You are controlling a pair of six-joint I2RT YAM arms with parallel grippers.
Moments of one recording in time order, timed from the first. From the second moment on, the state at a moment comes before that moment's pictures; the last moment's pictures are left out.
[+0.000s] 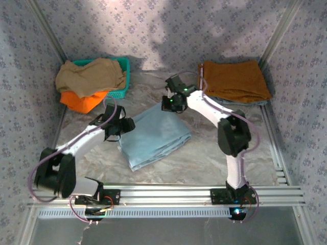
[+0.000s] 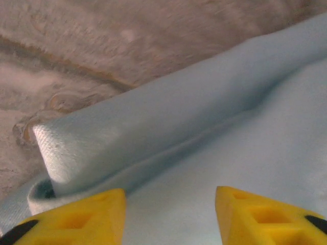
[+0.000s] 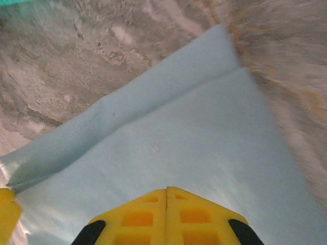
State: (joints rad) left arm -0.34 1.40 0.80 -0.38 0.07 -0.63; right arm 0.58 2.05 1.75 -0.72 -0.20 0.53
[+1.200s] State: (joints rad) left arm -0.54 1.04 0.50 -0.51 0.11 -0.82; right arm 0.26 2.27 1.88 -0.90 0.36 0.54
